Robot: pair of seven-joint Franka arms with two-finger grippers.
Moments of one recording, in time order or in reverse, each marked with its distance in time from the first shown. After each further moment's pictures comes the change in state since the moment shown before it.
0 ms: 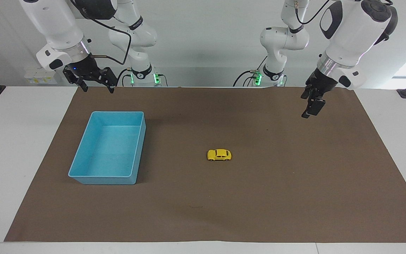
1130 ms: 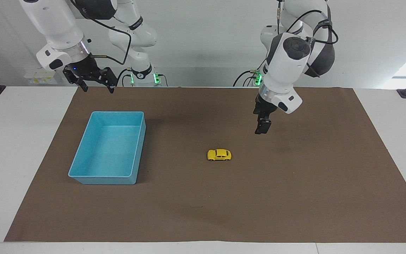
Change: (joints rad) left arm -0.248 0.210 -0.005 -0.006 0.000 0.189 -0.395; right arm 0.000 0.000 0.000 0.000 0.000 0.000 0.000
